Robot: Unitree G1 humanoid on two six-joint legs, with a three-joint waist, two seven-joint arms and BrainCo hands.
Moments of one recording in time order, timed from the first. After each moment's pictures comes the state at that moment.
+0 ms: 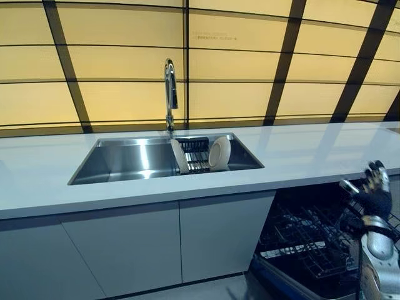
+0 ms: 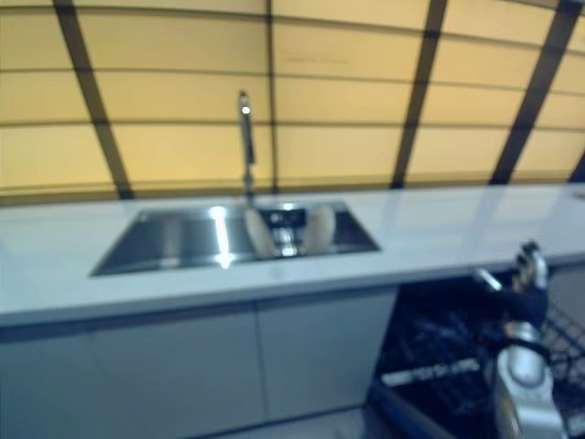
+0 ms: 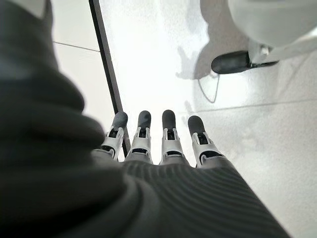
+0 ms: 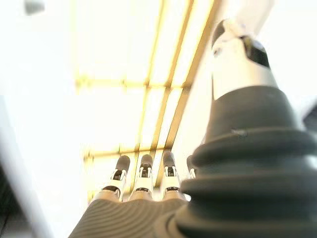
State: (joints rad) left arm 0.07 0.26 -0.13 1.20 -0.19 -0.11 -0.01; right arm -0.20 -0.57 -0.19 0.03 0.62 -0.24 -0.21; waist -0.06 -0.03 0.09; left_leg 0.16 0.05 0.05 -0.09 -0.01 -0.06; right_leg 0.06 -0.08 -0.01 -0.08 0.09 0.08
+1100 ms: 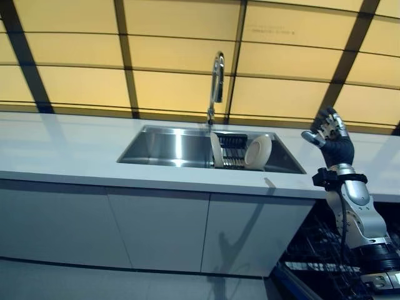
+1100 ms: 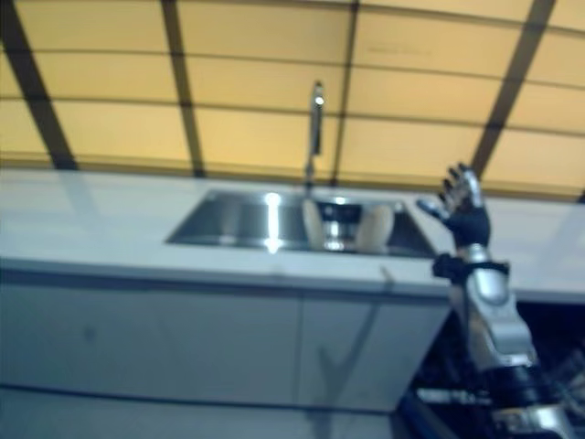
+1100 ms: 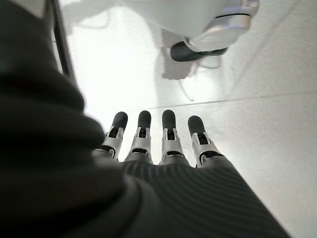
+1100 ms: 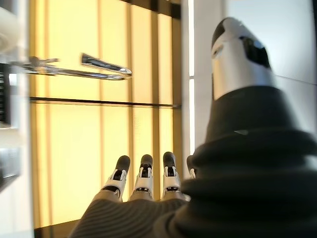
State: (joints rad) left arm -0.02 0.29 -0.23 1.33 -0.09 -0.07 -0.02; right arm -0.55 -0.67 -0.03 0.13 0.68 -0.10 -0.15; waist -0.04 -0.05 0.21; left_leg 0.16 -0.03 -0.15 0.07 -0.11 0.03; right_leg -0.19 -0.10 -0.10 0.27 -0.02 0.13
